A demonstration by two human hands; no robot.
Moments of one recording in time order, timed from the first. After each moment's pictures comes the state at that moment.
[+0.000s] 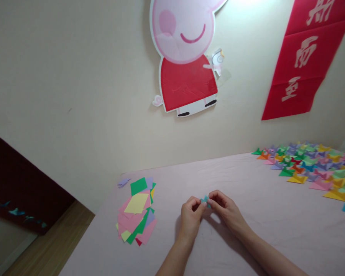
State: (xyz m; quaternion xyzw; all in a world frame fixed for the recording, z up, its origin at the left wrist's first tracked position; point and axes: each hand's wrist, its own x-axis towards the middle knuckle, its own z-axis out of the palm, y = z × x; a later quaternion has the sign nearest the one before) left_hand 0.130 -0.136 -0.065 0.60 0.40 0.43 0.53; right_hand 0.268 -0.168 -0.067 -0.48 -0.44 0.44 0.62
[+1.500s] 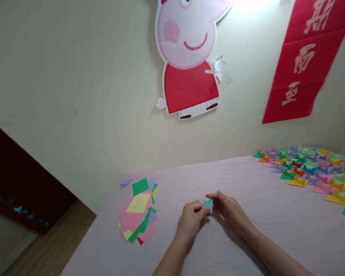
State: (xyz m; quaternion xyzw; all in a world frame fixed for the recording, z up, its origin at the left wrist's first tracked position) left_hand 0.123 -0.131 -0.063 0.67 0.38 0.34 0.54; right_hand 0.280 -0.165 -0.070 -0.49 -0.40 0.51 0.58
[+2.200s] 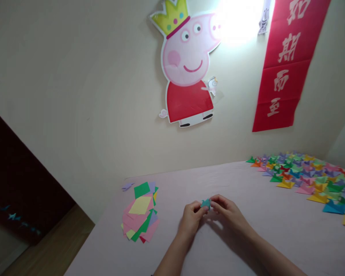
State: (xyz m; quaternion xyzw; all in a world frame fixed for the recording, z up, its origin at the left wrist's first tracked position) left_hand 0.126 -0.134 -0.069 0.63 0.35 0.37 0.58; right_hand 0.285 -0.181 -0.056 -0.53 -0.51 0.38 0.56
